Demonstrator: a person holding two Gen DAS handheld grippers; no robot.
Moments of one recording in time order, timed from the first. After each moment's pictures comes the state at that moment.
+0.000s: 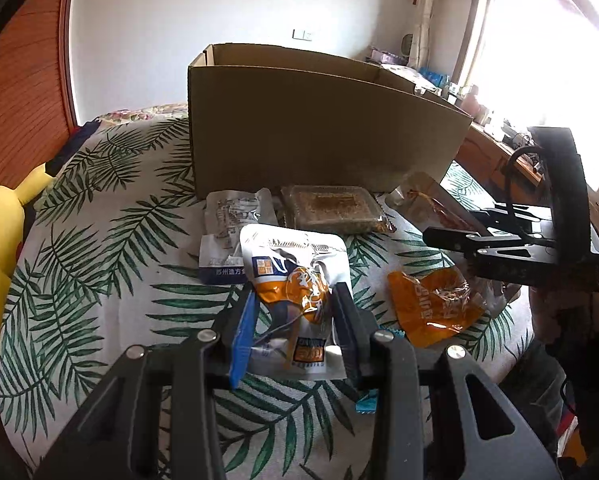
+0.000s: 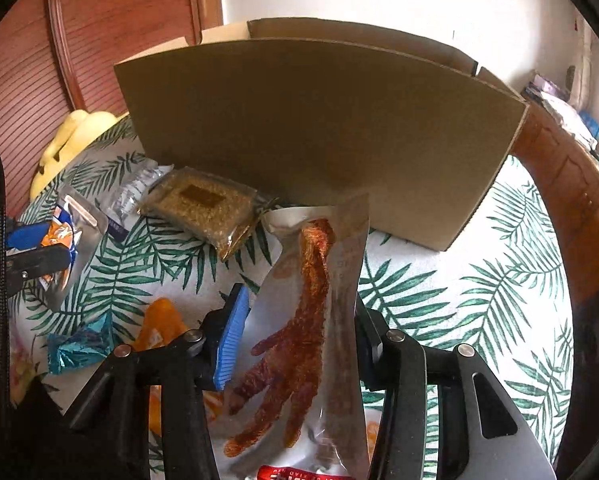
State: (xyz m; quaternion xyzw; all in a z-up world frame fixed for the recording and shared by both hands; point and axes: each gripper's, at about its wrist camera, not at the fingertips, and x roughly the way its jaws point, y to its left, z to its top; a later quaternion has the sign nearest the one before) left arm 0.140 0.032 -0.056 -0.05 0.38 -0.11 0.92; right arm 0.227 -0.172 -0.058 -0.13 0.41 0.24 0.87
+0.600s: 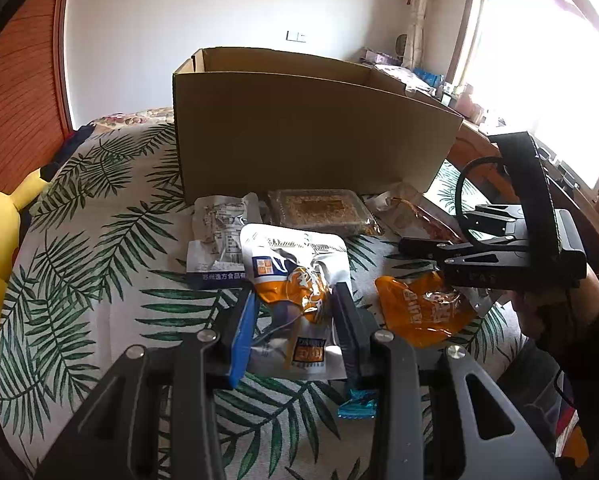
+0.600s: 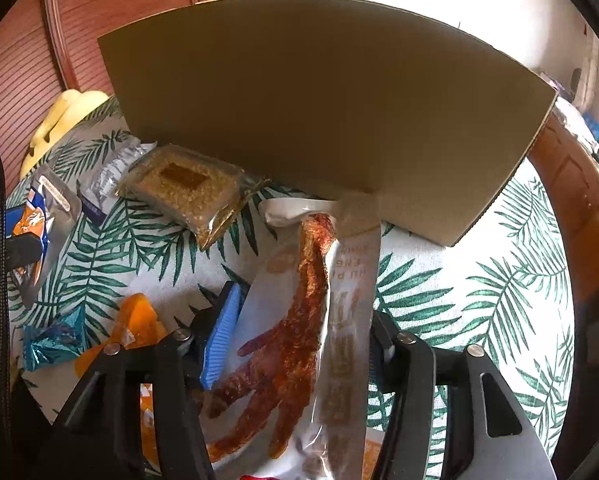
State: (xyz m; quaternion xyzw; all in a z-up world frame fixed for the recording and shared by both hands) left arm 0.138 0.025 -0.052 -0.05 0.38 -0.12 0.92; right arm 0.244 -0.160 -0.075 -0.16 0.44 0.24 0.85
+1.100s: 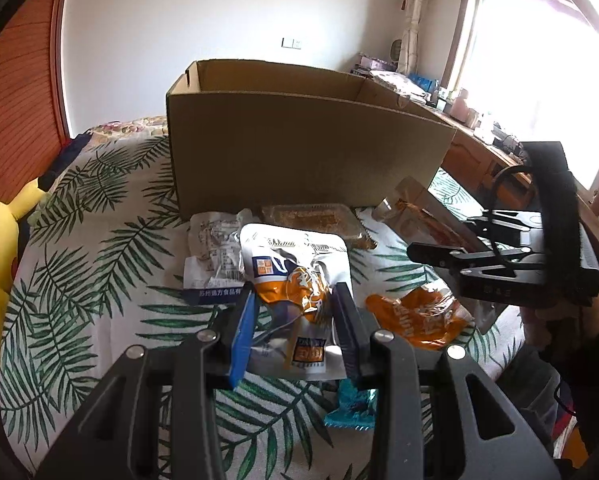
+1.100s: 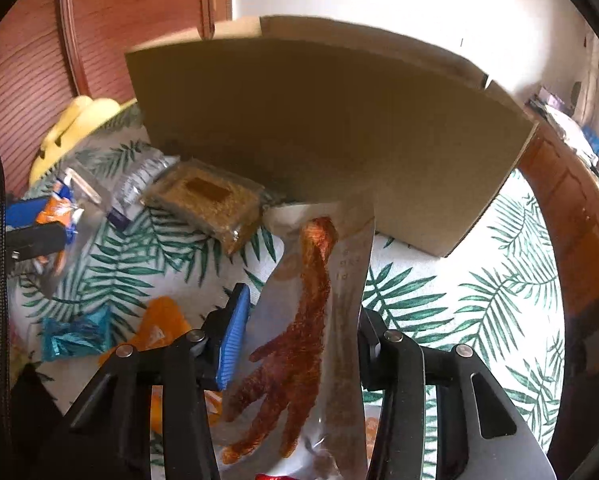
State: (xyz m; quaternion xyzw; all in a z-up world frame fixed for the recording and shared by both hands) left arm 0.140 0.022 -0.040 -0.05 0.36 -0.12 0.92; right arm 0.224 -0.161 -0.055 -0.15 0.41 0.25 0.87
